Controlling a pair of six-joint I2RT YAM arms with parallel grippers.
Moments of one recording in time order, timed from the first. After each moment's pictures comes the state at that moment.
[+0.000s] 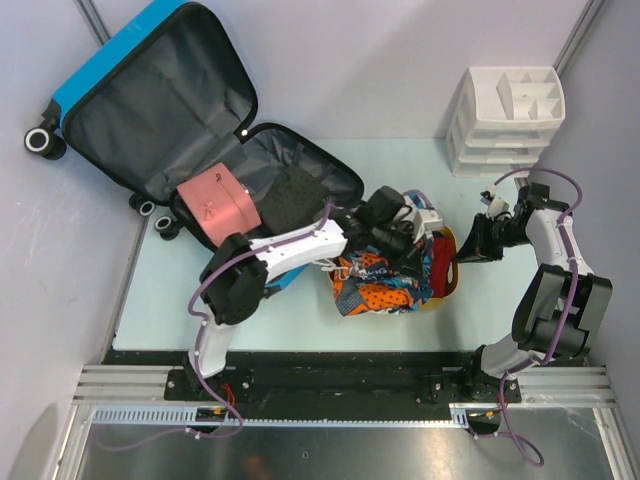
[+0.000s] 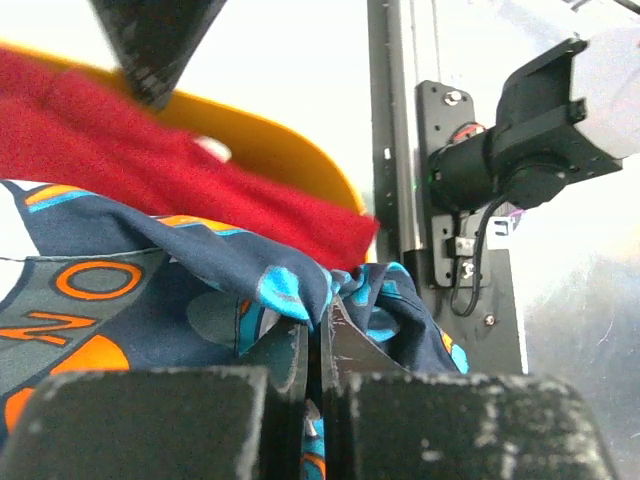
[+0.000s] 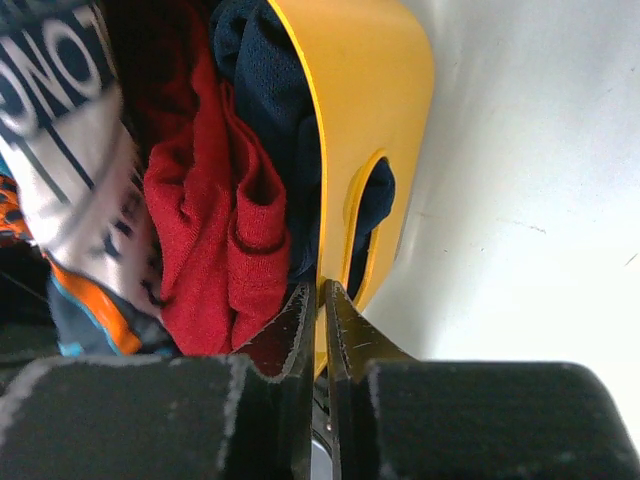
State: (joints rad) left arm -0.93 2.03 1.65 -0.30 0.77 0.00; right arm -0.29 1.53 1.16 -1.01 -0.67 -0.17
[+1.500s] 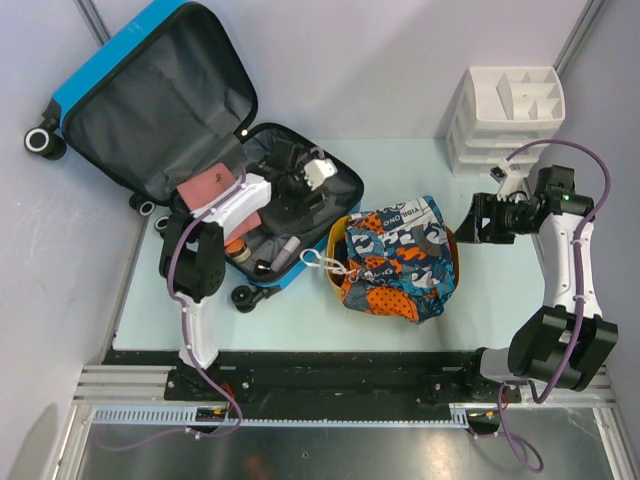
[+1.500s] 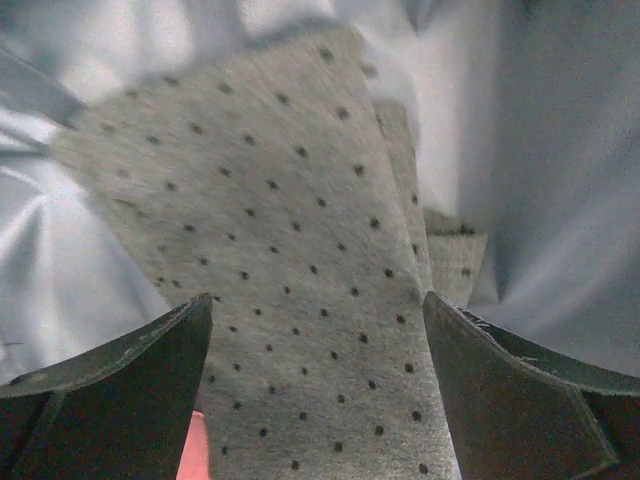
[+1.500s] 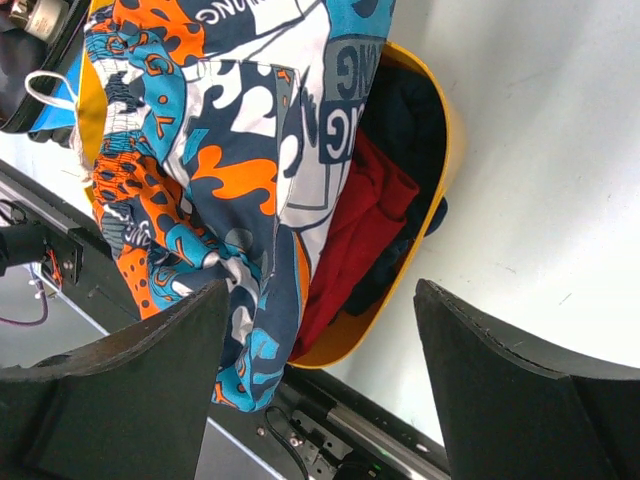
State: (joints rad) left arm -0.40 1.99 1.67 -0.54 0.12 0.60; right arm -0.29 1.35 1.30 -1.09 -0.75 -0.30
